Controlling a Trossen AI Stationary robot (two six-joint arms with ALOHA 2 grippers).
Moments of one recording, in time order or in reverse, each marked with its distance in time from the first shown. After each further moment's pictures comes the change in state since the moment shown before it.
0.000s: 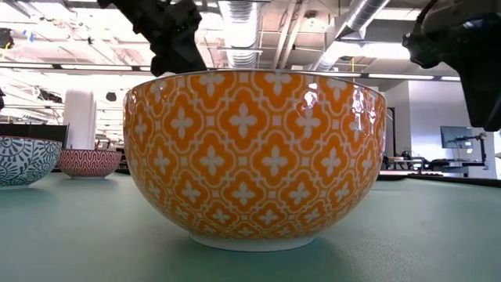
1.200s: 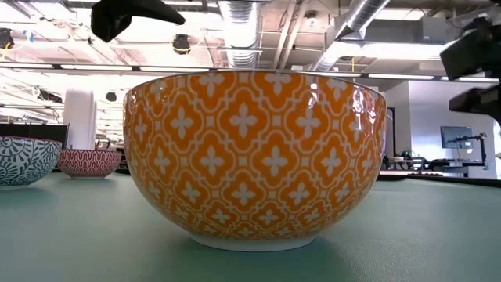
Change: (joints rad) left arm -0.745 0.090 -0.048 0.221 -0.684 -0.619; right arm 0.092 -0.008 -0.202 0.283 -0.098 -0.825
